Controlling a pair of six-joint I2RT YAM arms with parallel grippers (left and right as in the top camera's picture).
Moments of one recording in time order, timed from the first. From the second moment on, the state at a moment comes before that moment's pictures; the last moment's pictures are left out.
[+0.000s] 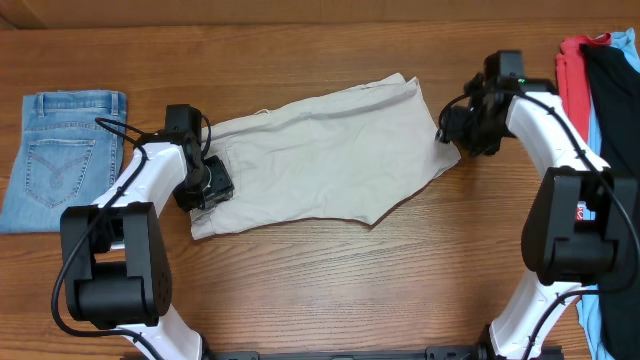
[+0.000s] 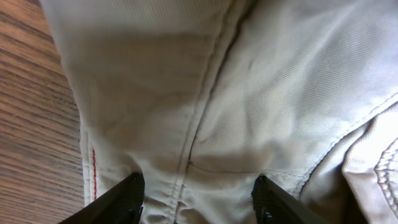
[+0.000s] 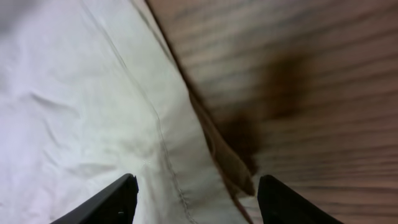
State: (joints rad) left arm 0.03 1.87 1.14 -0.76 0.03 -0.45; right arm -0.04 2.03 1.51 -0.87 -0.21 0.17
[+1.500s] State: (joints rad) left arm 0.03 1.85 1.15 -0.85 0.04 -0.36; right arm -0.06 1.96 1.36 -1.07 -0.04 0.41
